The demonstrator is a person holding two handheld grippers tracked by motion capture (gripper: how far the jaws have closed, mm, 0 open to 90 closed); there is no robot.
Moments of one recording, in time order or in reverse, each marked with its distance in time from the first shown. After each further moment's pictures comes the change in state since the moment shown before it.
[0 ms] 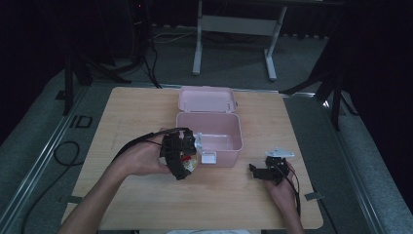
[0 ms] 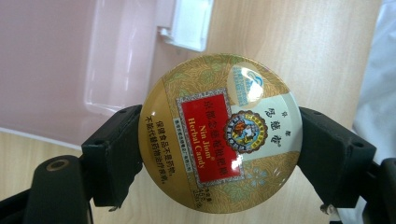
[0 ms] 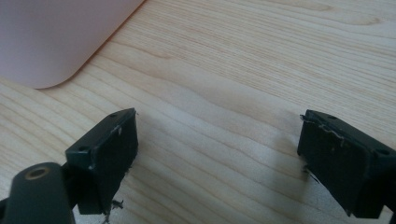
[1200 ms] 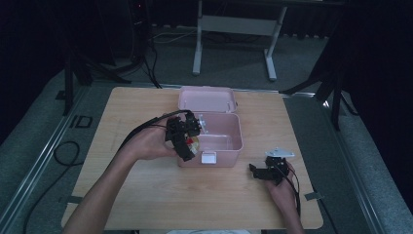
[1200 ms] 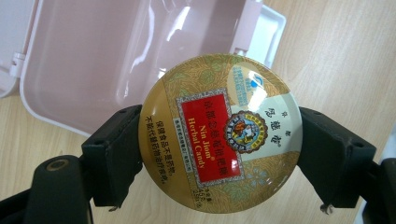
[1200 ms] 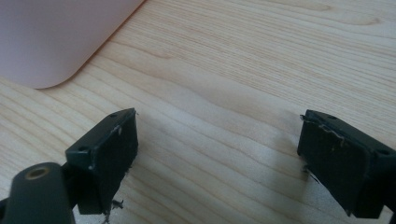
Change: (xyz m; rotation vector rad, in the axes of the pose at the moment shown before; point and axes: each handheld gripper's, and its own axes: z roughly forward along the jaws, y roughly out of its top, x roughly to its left) left arm 0.041 0.013 0.004 0.016 0.020 -0.144; right arm 0.000 0.000 0.000 0.000 0.000 -0.002
